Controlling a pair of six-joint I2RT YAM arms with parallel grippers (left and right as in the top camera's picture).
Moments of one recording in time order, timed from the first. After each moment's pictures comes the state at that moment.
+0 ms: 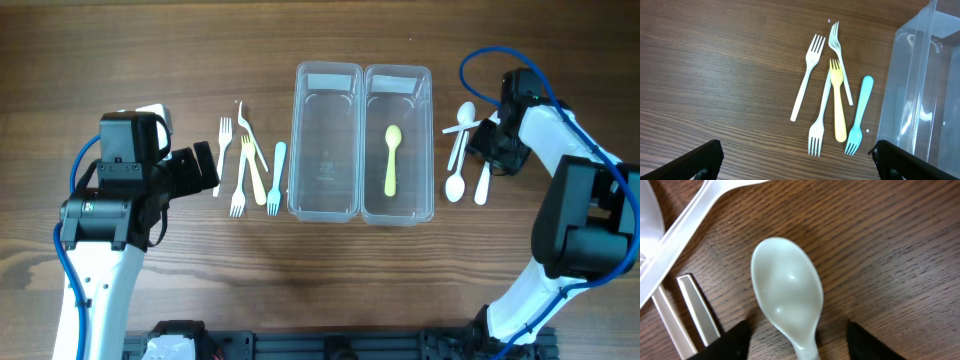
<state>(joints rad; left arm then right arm) -0.03 1.11 1.09 -0.95 -0.04 -0.18 -0.15 1.97 1.24 -0.71 0.09 0.40</state>
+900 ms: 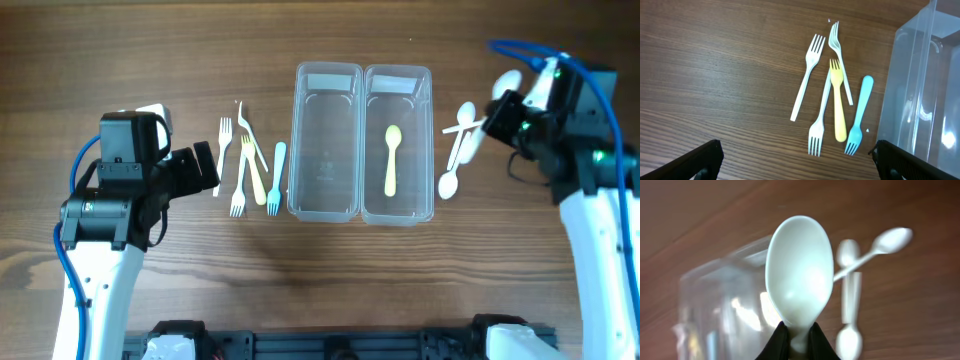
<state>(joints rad) -0.03 1.11 1.09 -0.95 -0.04 -0.18 -0.04 1.27 1.24 -0.79 -0.18 0.40</state>
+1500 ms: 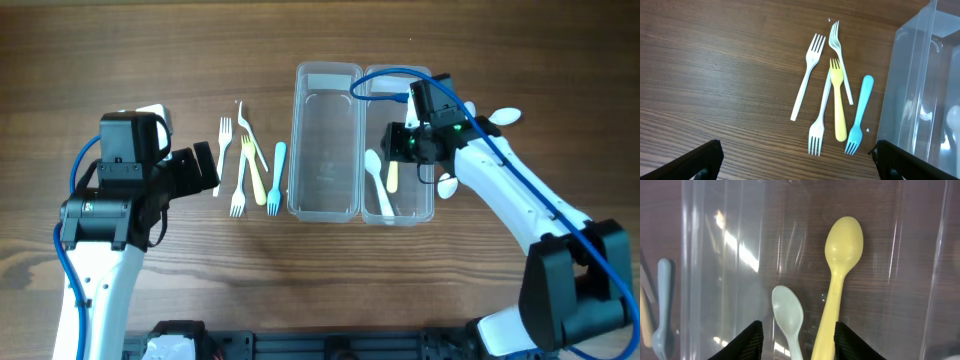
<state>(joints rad) -0.03 1.11 1.09 -0.95 -0.04 -0.18 0.29 1.66 1.10 -0.56 -0.14 0.34</state>
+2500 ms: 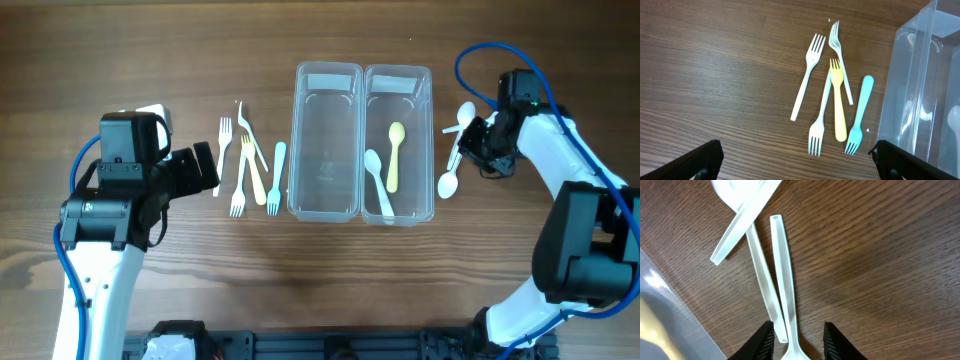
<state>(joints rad) -0.03 1.11 1.09 -0.95 -0.04 -0.18 -0.11 1.84 1.18 -0.72 -0.09 0.48</state>
